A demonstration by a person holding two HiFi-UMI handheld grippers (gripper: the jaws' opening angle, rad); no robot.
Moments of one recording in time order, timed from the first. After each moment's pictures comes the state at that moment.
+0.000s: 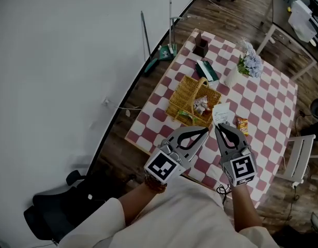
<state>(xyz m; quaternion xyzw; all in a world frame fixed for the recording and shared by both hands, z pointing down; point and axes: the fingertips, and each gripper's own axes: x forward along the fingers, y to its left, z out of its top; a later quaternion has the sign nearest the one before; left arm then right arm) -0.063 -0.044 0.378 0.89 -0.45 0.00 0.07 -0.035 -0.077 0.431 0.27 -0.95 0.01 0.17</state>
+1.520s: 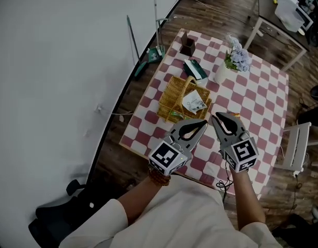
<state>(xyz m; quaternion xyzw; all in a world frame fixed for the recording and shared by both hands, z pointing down) -0.039 -0.073 0.402 0.91 -0.41 -0.01 0.06 -0.017 -0.111 0.433 0.29 -0.95 0.04 0.15</state>
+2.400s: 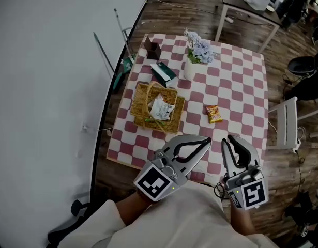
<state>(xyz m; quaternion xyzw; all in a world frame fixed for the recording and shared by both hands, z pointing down) 0.074 -0.023 0.309 0.96 -0.27 -0.02 -0.04 0.120 -0.038 0.328 0.44 -0.89 0.00 0.06</state>
